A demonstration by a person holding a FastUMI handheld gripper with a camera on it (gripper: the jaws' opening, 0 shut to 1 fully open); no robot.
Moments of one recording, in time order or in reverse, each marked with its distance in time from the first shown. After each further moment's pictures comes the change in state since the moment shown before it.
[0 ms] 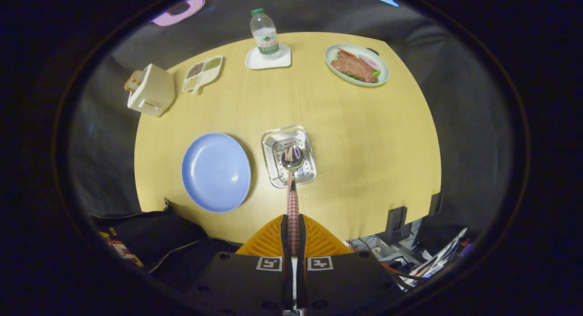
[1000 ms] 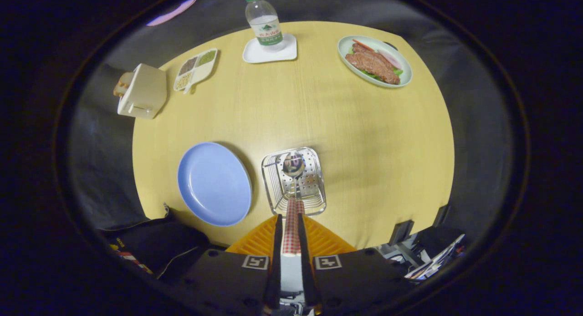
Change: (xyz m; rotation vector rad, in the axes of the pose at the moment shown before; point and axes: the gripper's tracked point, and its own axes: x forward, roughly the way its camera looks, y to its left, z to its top) arm 0.022 0.016 0.045 0.016 0.021 0.051
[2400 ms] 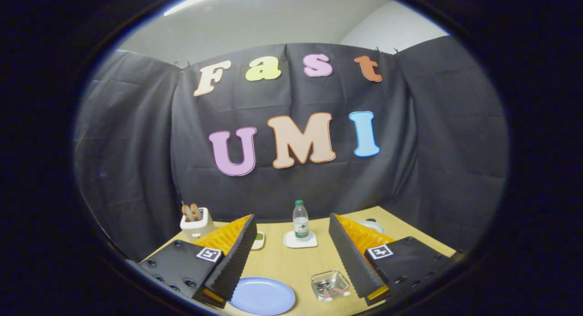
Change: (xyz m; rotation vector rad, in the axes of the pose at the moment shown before) arm -0.228 0.081 0.004 0.074 -1.498 0.047
